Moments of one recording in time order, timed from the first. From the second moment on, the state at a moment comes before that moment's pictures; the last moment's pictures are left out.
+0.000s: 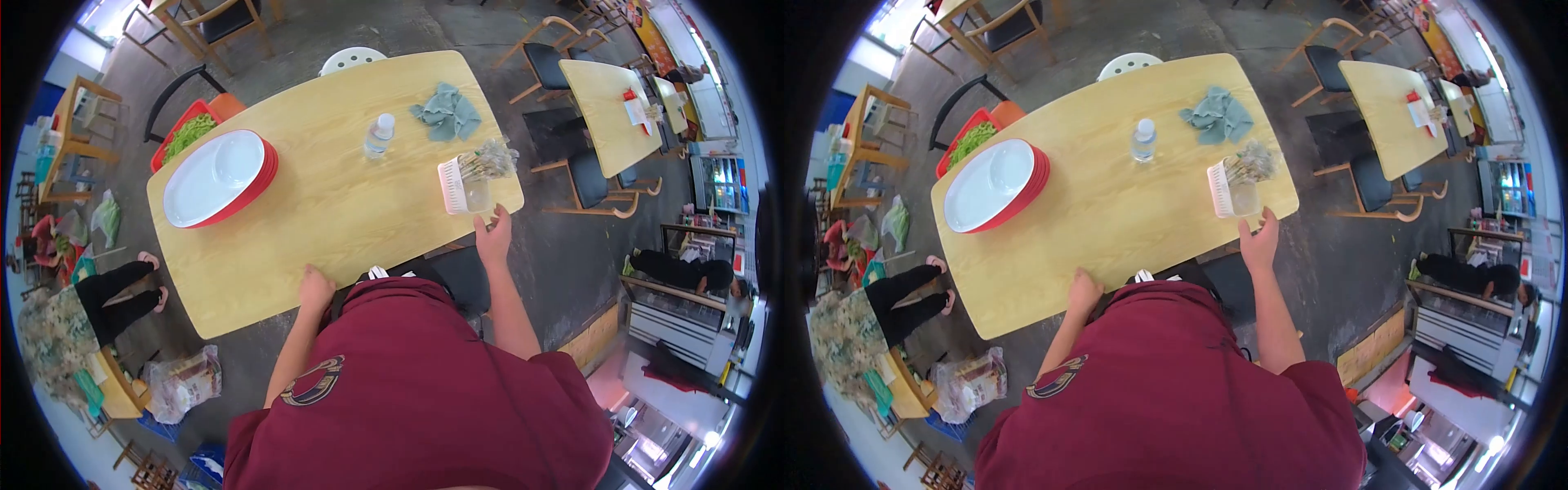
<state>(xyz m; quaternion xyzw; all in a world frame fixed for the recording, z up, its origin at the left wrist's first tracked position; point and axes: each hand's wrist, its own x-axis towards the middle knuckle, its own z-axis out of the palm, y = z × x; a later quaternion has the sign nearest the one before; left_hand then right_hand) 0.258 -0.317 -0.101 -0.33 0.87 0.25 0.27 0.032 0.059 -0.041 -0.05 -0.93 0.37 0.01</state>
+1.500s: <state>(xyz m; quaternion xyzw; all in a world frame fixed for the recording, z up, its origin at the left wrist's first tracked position) 0.183 -0.335 -0.017 -0.13 0.86 0.47 0.11 0.091 -0.147 -0.029 0.23 -0.86 0.35 -0.29</state>
